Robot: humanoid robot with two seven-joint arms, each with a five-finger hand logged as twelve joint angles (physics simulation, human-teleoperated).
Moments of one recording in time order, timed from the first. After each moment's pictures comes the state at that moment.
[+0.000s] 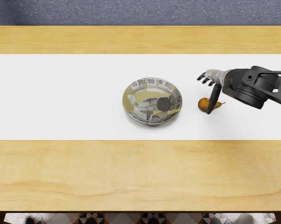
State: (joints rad) left arm -0.05 0.00 -0.20 -0.12 -0.06 -0.40 -0.05; right arm 1.35 -0.51 -0.14 1.23 -0.65 -0.11 -0.61
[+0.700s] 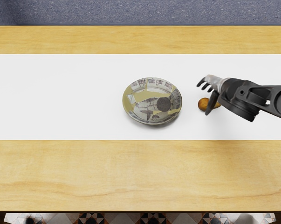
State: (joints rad) left arm -0.05 0.00 -0.20 -0.12 -0.06 -0.40 -0.05; right arm 1.30 -0.48 -0.17 1.24 -0.69 -0.24 -0.61
